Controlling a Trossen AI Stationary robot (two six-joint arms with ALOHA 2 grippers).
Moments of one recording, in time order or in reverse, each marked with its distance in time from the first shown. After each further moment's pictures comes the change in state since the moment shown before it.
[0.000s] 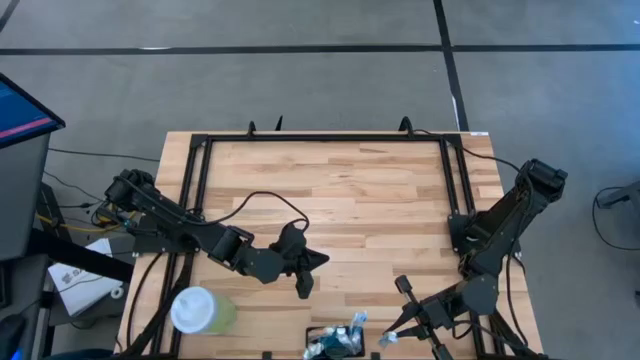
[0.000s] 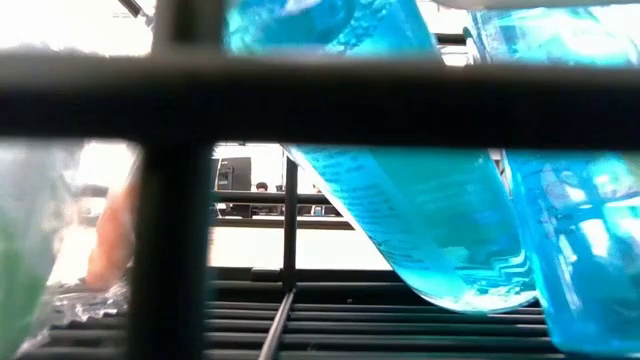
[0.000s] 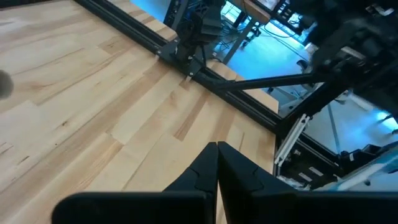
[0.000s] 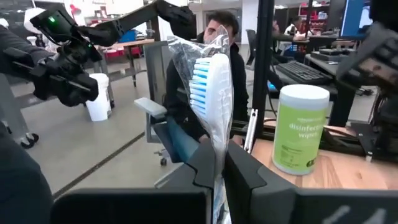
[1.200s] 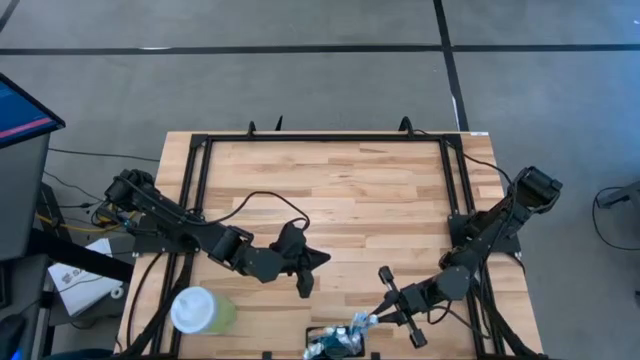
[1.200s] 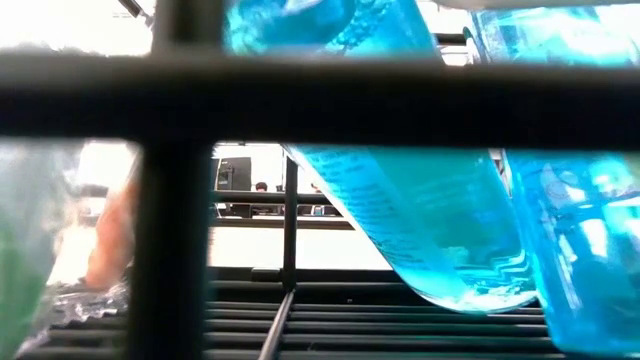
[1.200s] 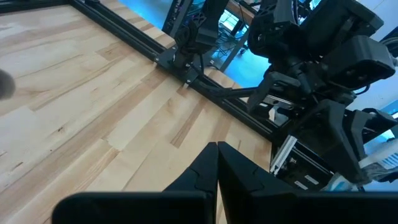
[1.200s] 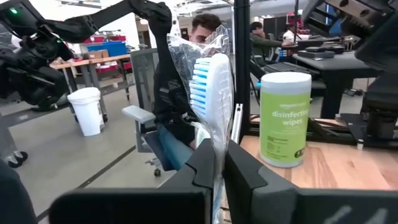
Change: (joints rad) left arm -0.002 0.000 0.000 0.035 -0.016 0.002; right arm -0.127 0.109 -0.195 0.366 -0.093 0.023
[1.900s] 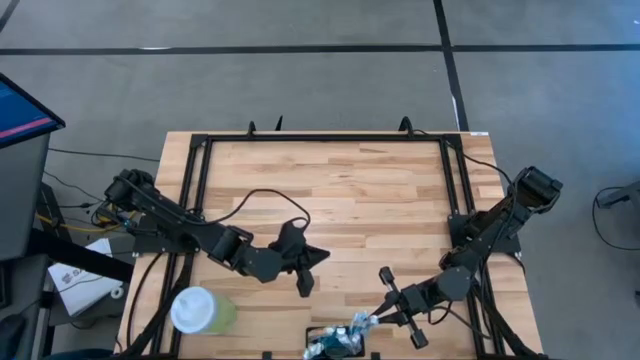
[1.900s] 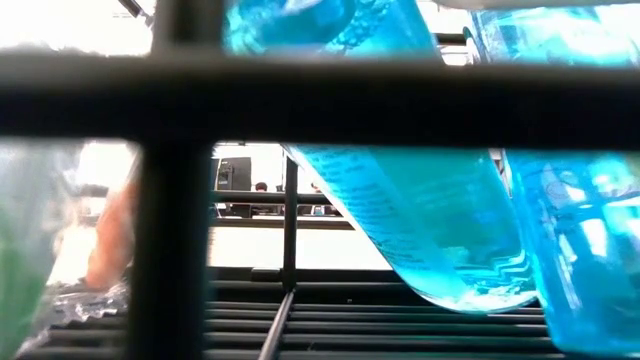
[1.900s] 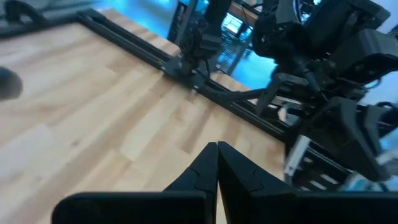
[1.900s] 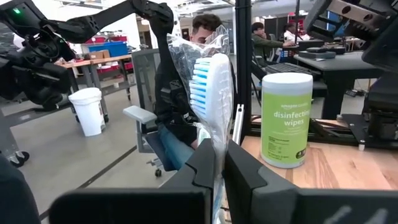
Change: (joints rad) left arm 0.001 0.000 0.000 0.000 -0.030 0.073; right arm 0.000 0.000 0.000 0.001 0.000 -0.001
